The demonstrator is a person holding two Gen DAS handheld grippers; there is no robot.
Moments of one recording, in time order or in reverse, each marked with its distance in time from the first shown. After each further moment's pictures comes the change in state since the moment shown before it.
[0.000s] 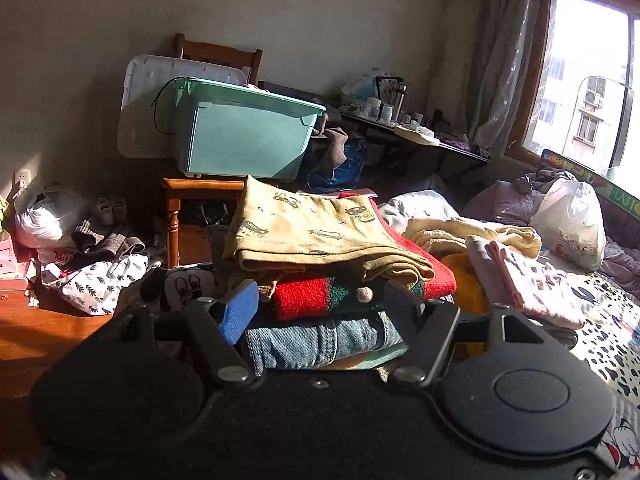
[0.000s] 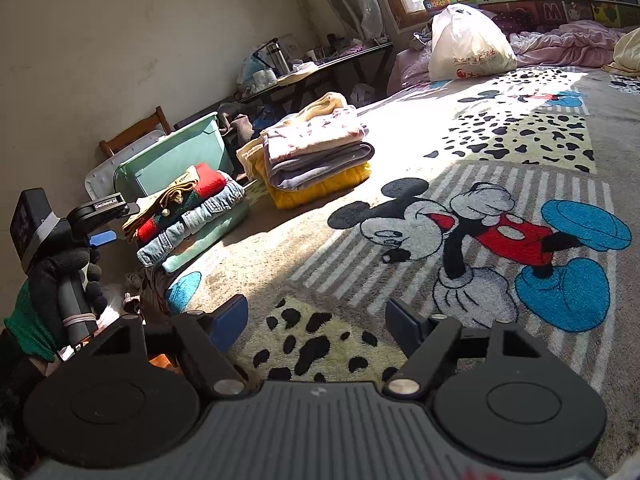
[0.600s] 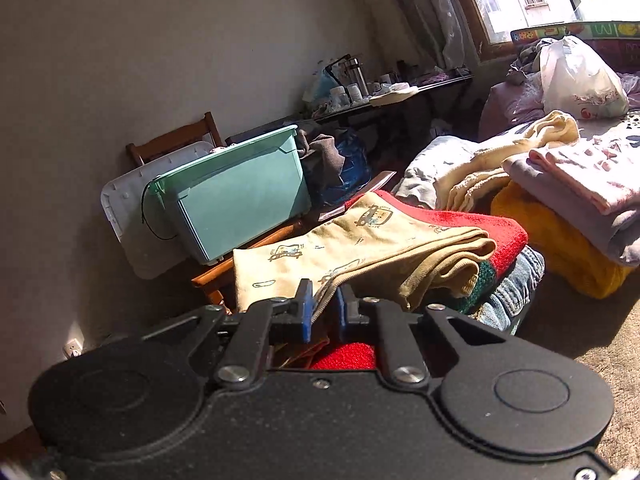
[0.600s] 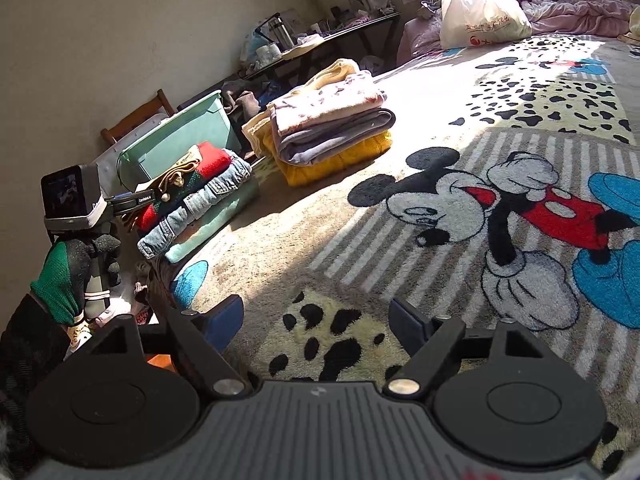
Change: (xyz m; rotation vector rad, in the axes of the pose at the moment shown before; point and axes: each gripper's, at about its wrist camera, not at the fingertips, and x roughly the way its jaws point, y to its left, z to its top) left arm 0.056 -0.032 0.011 0.540 -0.057 0.097; right arm 0.040 0.006 -0.002 0.042 0.078 0.027
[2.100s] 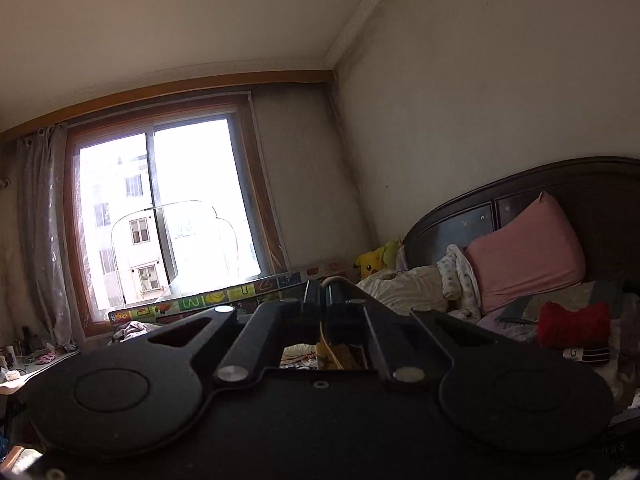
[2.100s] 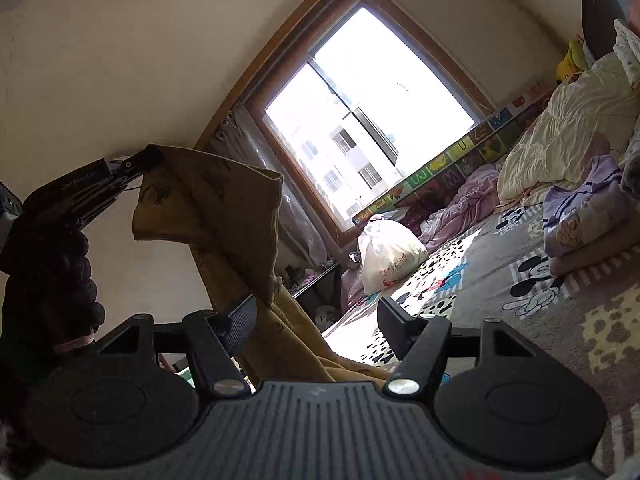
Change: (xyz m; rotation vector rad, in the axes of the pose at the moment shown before) left arm -0.504 -0.149 0.170 0.079 -0.726 -1.189; right arm -0.384 -0.110 -0.070 0.165 -0.801 -0.030
